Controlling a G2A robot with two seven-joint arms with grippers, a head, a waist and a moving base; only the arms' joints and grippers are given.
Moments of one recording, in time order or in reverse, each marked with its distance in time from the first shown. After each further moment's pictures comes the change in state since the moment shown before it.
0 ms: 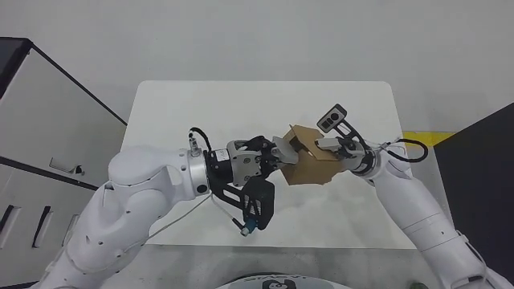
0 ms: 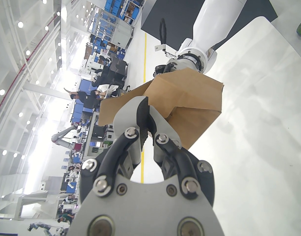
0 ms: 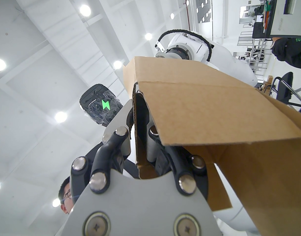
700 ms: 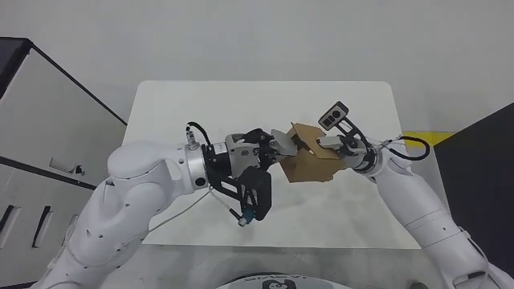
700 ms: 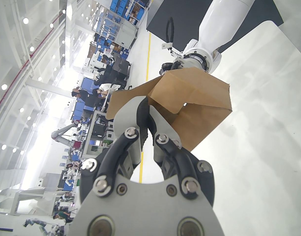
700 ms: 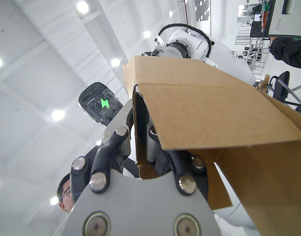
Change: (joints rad) left arm -0.009 -0.013 -0.019 0.022 -0.033 0.018 -0.001; right arm 0.030 0.016 -0.022 0.020 0.016 -0.017 0.011
